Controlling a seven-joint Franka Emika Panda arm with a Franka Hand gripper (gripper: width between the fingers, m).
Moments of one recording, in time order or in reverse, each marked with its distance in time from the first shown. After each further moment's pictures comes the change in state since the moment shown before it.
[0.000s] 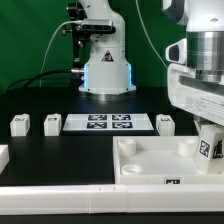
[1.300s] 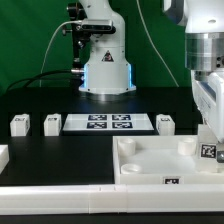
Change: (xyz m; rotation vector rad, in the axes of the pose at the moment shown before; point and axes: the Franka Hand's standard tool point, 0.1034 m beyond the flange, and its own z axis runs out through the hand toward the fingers) arm 0.000 0.000 0.001 0.001 -0.007 0.361
